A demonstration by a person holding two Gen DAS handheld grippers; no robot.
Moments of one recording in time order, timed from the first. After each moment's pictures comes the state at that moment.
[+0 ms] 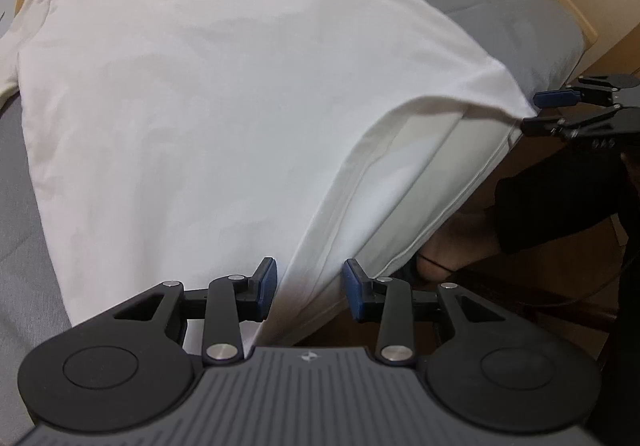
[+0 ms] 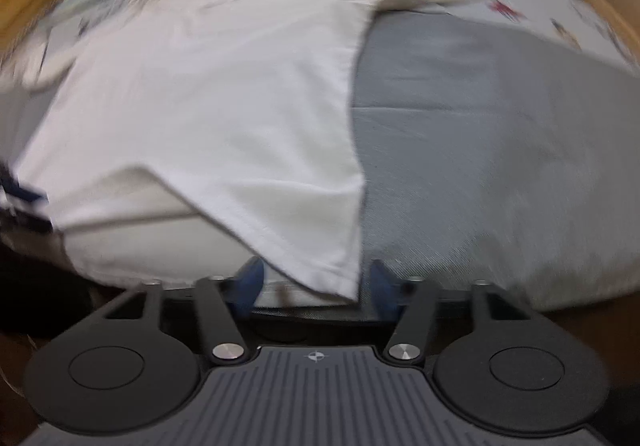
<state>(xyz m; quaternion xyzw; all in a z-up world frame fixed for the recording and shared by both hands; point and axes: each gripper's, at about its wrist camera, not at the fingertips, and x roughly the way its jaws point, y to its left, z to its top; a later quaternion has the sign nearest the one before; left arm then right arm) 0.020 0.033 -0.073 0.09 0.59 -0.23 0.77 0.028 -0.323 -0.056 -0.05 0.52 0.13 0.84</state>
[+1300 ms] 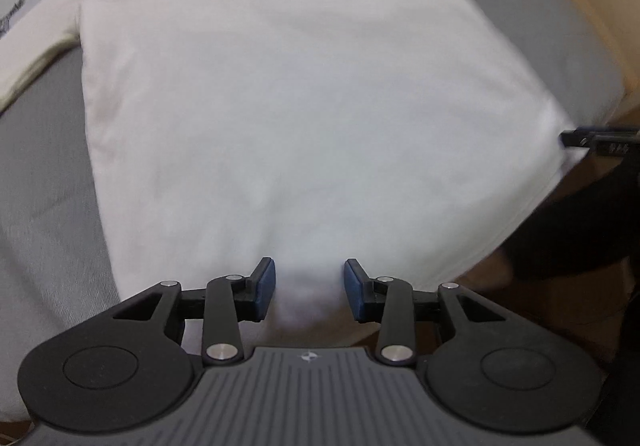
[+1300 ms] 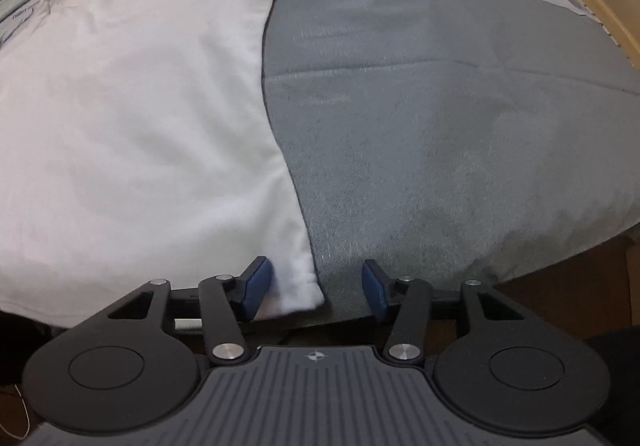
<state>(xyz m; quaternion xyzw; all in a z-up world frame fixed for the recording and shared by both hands) 0.040 0.048 -0.064 0.03 0.60 -0.16 0.79 0.061 -0.342 -0.071 0.00 0.56 0.01 0.83</state>
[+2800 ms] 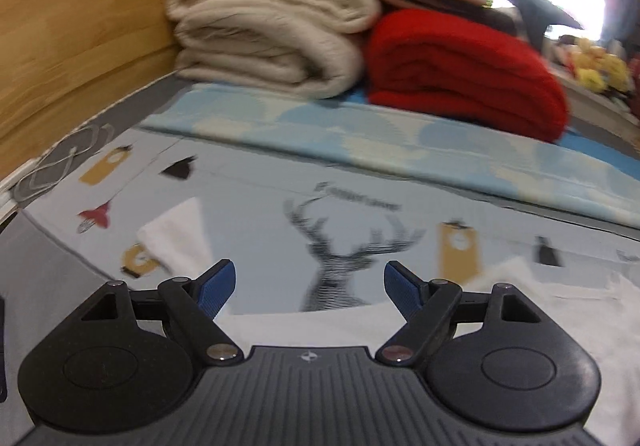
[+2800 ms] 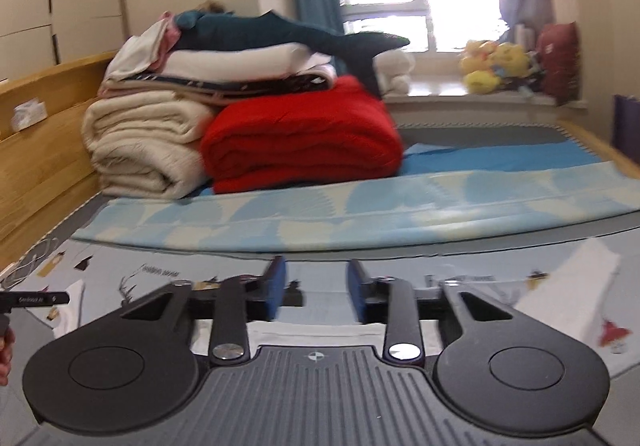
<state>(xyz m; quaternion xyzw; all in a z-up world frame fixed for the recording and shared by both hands) 0.207 0.294 0.040 -0.09 0.33 0.25 0.91 0.289 -0.202 0.117 0.03 0.25 0.21 0.95</state>
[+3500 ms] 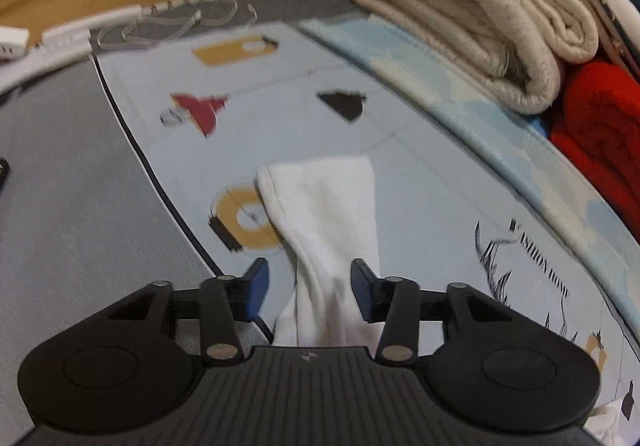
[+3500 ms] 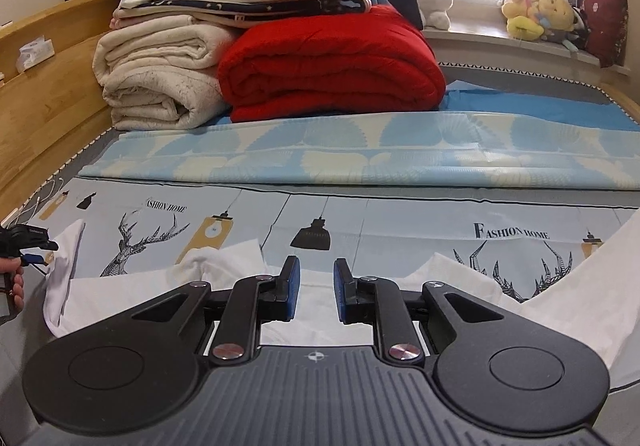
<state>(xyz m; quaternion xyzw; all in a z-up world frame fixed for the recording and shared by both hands) 0.224 0.464 -0.037 -0.28 0.35 0.39 0.81 0.330 -0.156 0.065 0.00 0.33 0.24 0.91</state>
